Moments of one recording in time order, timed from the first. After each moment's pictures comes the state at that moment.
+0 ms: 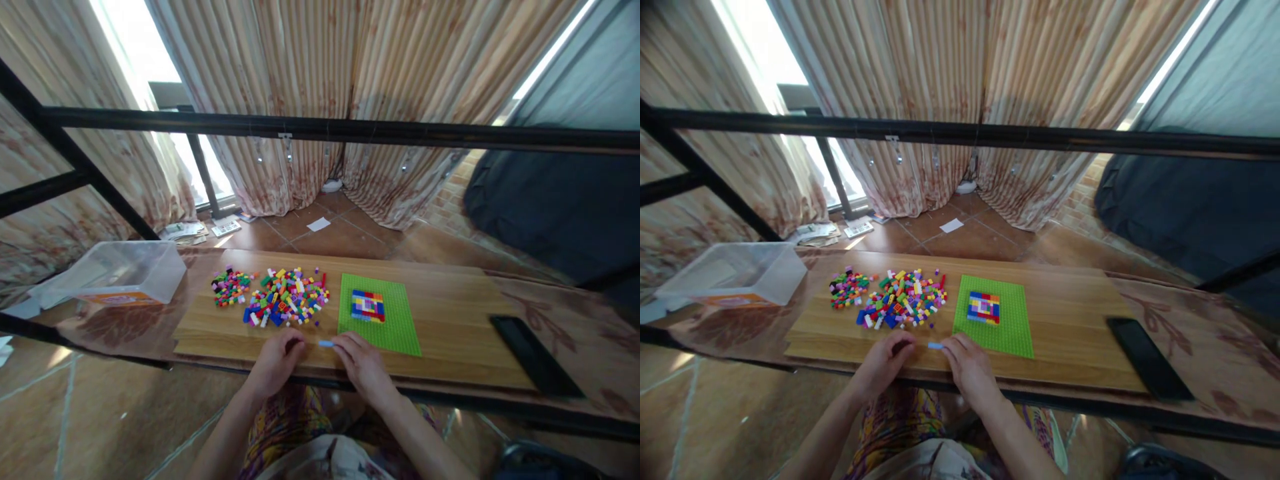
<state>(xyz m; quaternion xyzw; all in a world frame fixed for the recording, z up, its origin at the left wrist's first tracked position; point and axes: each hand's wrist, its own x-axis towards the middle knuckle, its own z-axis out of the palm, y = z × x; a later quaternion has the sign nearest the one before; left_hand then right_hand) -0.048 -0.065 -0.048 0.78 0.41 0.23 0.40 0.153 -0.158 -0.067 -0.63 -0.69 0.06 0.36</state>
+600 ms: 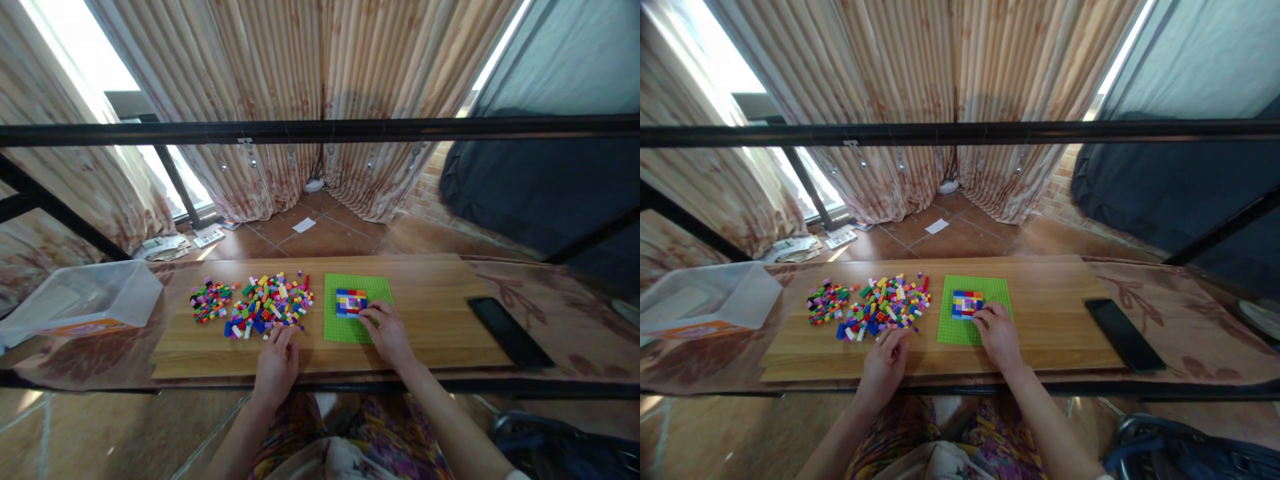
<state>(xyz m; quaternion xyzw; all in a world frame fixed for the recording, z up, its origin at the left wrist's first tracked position) -0.015 -0.073 -0.057 0.82 0.42 0.29 0.25 0.251 -0.146 -0.080 -0.73 -0.56 0.02 0.40</state>
